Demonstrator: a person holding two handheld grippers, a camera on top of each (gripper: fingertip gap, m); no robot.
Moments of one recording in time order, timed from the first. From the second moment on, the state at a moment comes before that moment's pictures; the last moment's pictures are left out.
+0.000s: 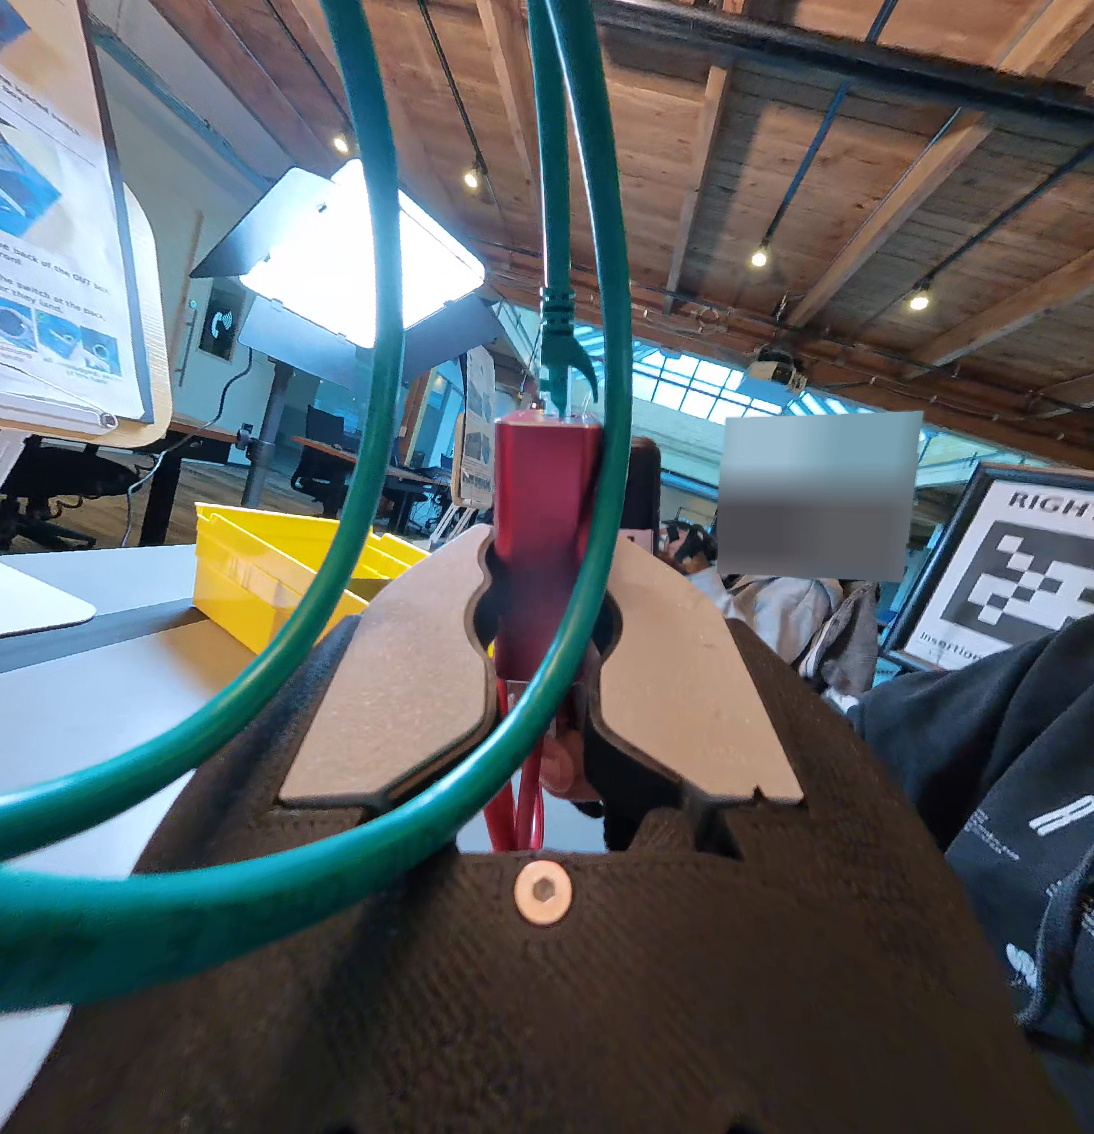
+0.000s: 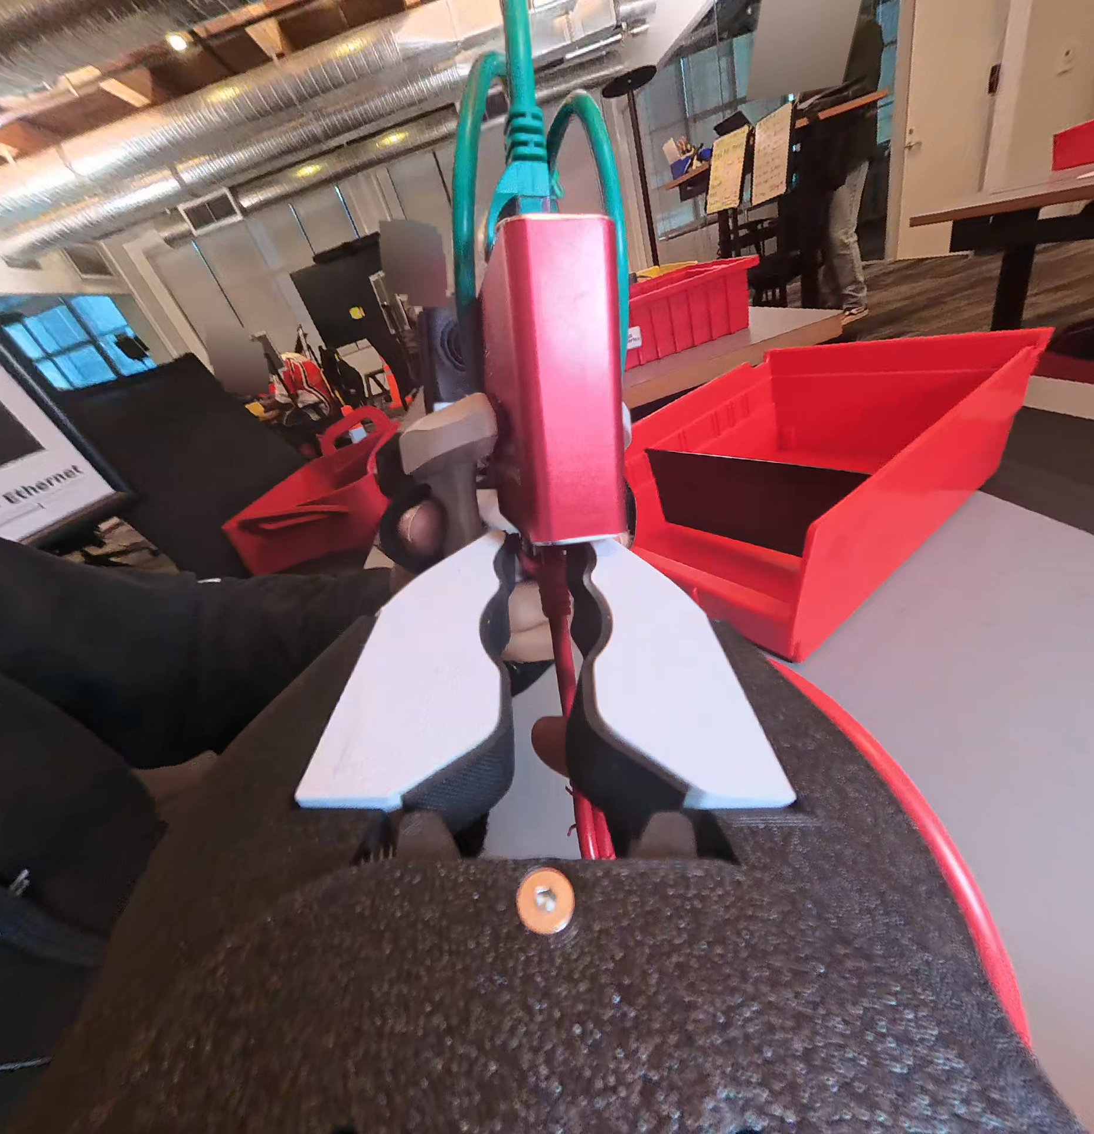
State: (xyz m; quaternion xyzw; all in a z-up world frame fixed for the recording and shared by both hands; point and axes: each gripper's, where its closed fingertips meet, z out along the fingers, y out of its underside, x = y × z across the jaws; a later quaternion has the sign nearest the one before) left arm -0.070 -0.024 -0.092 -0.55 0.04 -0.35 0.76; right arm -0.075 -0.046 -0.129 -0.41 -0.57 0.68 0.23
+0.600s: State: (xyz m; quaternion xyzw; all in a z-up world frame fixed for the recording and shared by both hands) left arm -0.062 -0.028 -0.091 -0.57 0.08 -0.28 0.77; right arm -0.074 -0.036 -0.128 -0.41 -0.60 0.62 0.31
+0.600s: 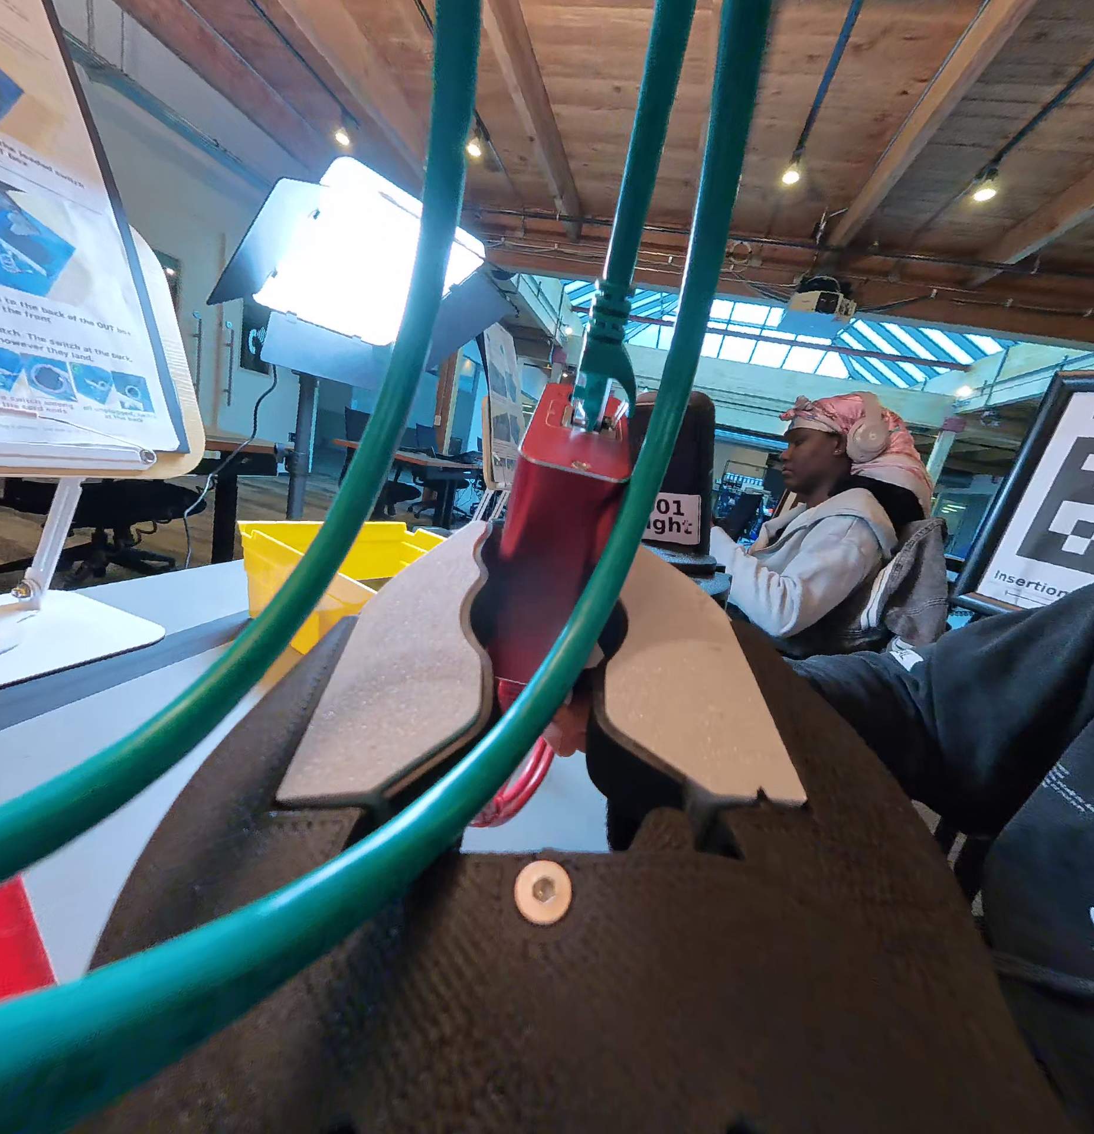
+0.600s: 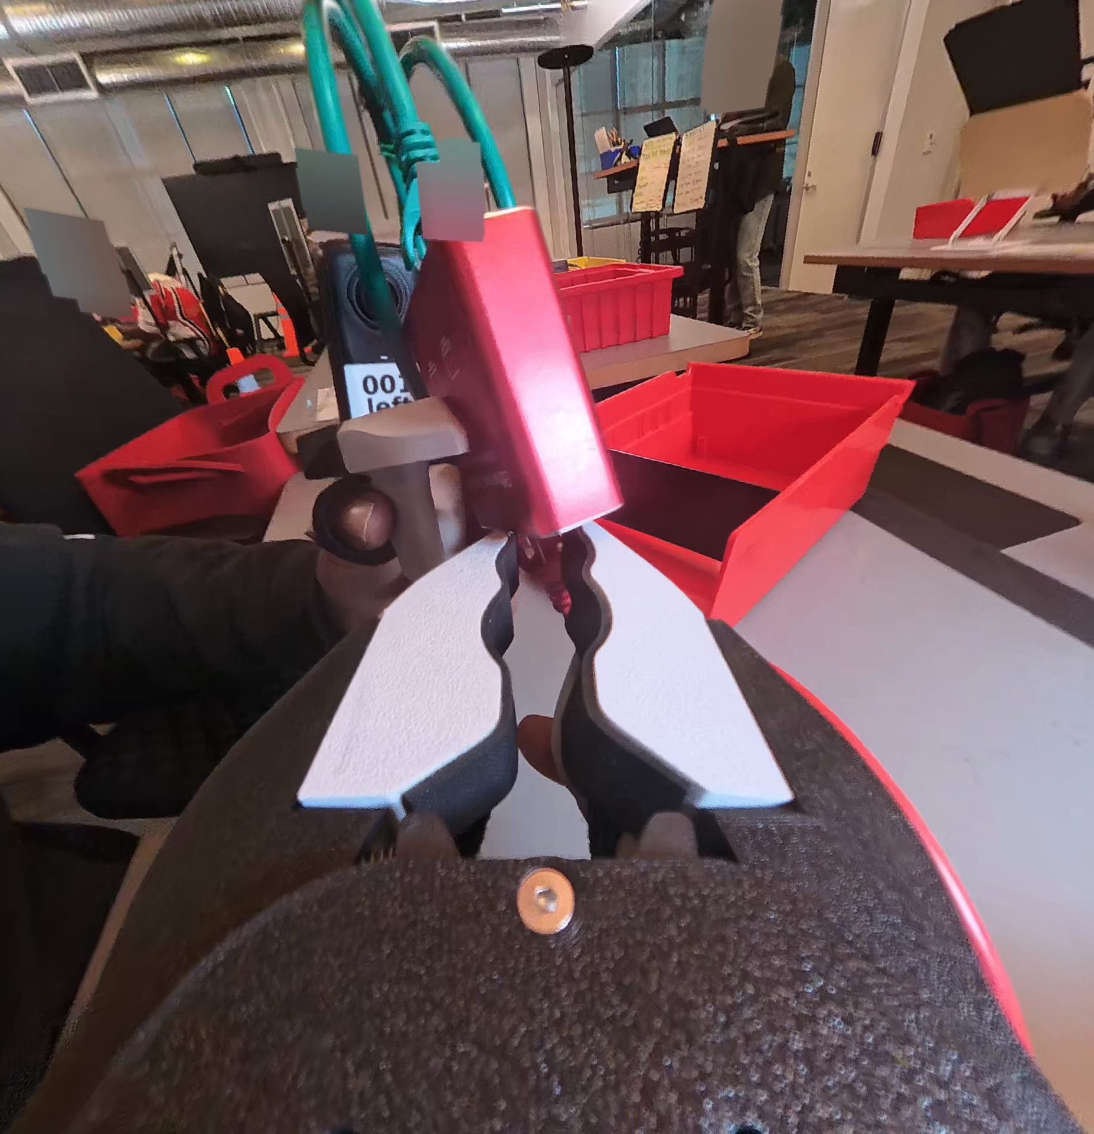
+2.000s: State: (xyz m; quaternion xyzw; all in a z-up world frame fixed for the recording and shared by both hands) left arm -0.066 -0.003 -0.147 -0.70 0.09 -0.24 0.67; right arm 0.043 0.315 -0.167 -0.76 -0.46 0.19 0.42
